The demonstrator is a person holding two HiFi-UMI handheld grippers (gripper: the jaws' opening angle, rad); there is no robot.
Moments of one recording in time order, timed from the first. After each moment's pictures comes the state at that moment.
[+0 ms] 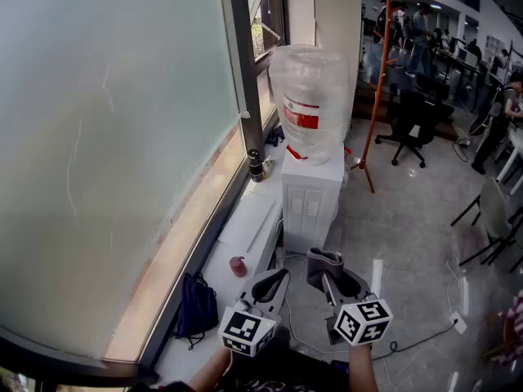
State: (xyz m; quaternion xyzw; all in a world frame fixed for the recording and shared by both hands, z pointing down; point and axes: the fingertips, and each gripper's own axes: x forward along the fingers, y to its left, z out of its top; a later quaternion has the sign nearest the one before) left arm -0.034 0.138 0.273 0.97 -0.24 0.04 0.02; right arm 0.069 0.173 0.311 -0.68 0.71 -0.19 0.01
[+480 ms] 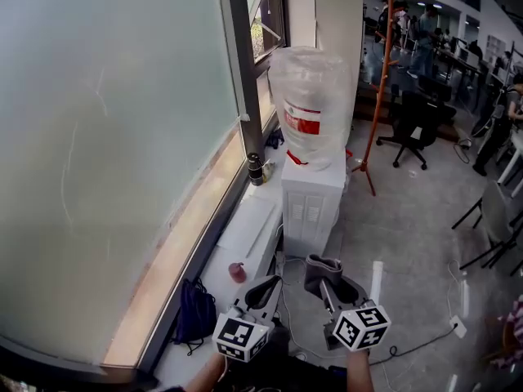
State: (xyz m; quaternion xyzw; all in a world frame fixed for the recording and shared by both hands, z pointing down) left arm -0.034 0.109 0.286 0.97 -0.25 0.06 0.04; right arm 0.079 0.148 0.322 -0.67 0.71 -0.21 0.03
